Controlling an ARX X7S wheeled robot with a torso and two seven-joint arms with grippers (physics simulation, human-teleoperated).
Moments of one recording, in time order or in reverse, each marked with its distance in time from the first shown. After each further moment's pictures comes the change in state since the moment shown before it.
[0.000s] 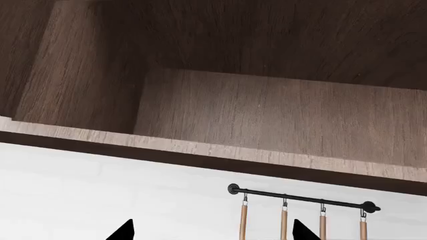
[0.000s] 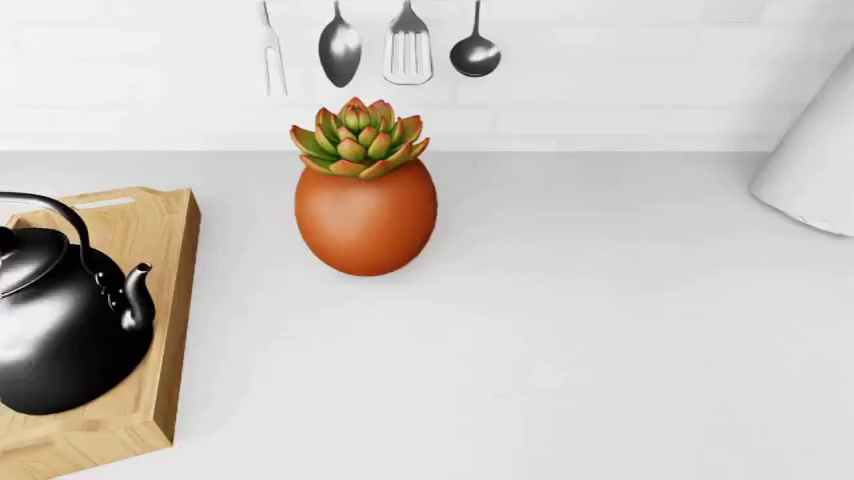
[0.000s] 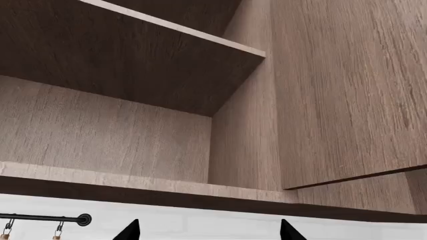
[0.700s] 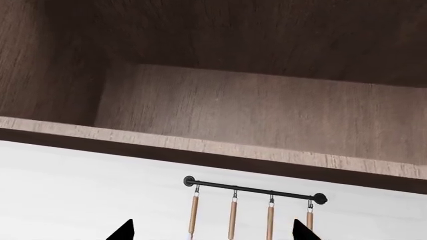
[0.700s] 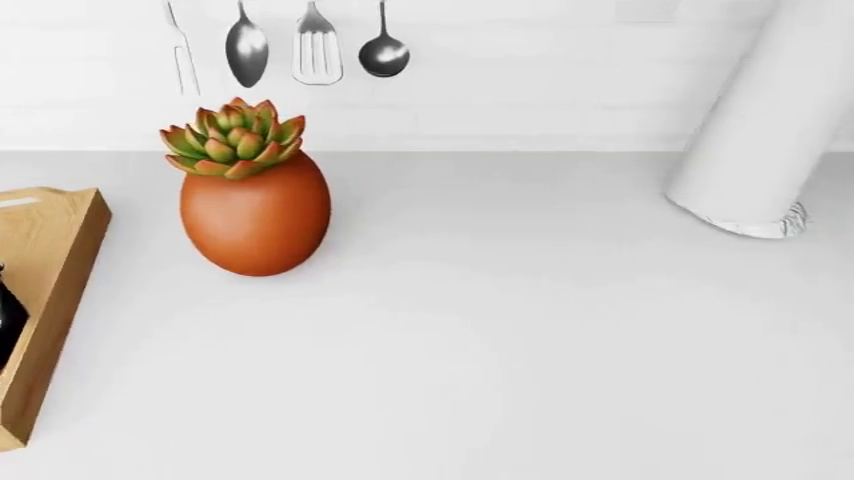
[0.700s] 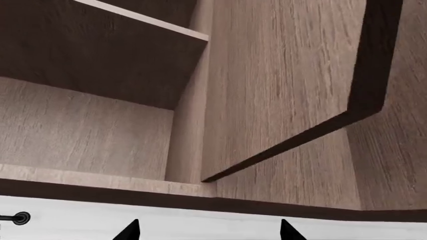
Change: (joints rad) left arm 0.012 0.014 -0.014 0.001 0.005 -0.014 -0.001; right arm -0.004 -0.007 0.019 0.007 0.005 0.014 0.000
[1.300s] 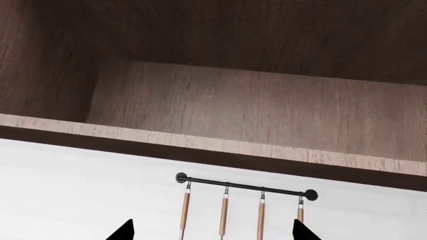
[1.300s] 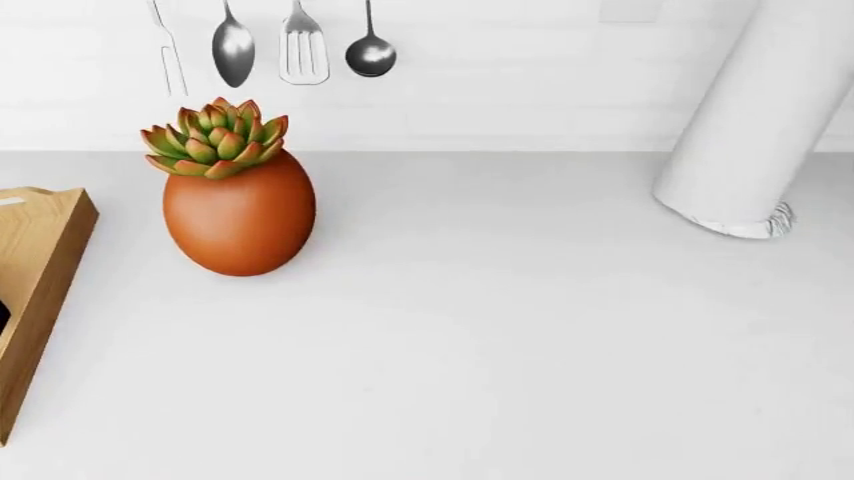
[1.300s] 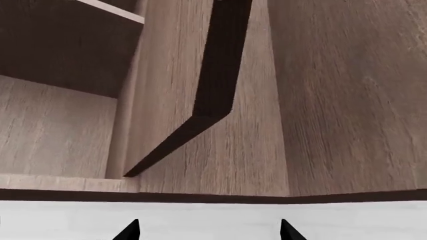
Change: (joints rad) left arm -0.012 0.008 0.012 0.004 -0.006 -0.008 -0.009; right arm 0.070 0.087 0.044 0.052 0.107 0.100 0.051
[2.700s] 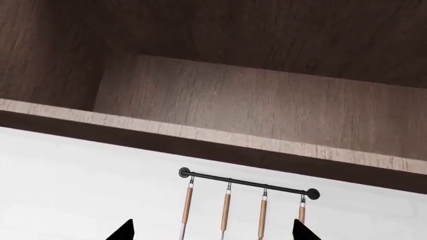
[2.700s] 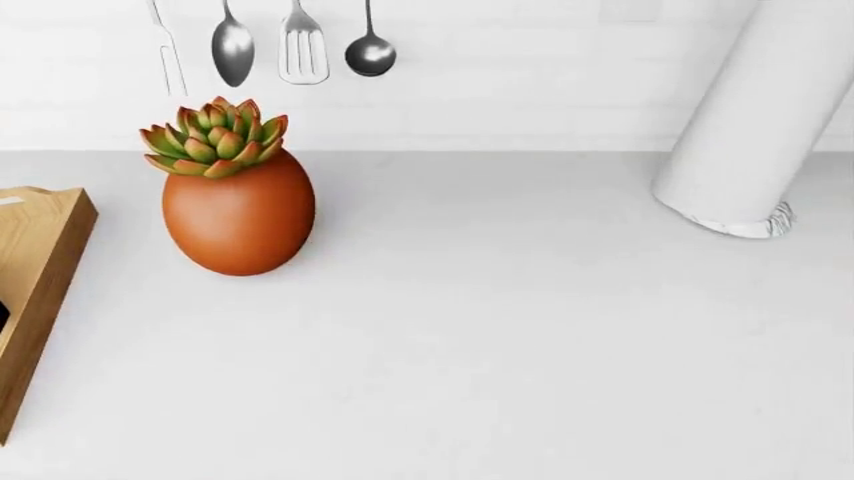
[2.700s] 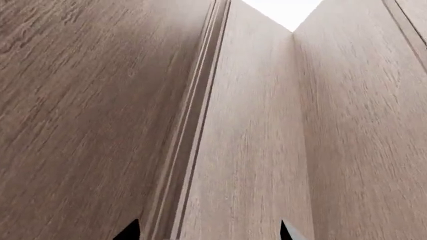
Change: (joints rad) left arm 0.134 0.045 -0.171 0.006 -0.011 -0.041 0.017; right arm 0.411 -0.874 0.394 0.516 -1.239 0.914 -1.137
